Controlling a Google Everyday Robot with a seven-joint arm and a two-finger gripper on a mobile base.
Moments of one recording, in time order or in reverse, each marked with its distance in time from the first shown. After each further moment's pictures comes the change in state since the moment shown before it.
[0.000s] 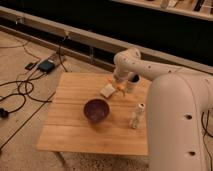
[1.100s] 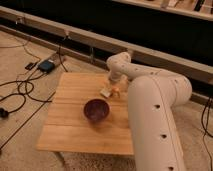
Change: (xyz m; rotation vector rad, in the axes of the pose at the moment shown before) arm -0.025 -0.007 0.042 -0.016 0.030 0.003
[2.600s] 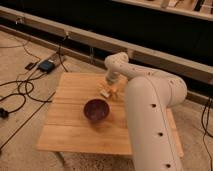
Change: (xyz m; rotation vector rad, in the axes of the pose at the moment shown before) arm 0.002 0.011 0.012 -0.041 0.020 -0.023
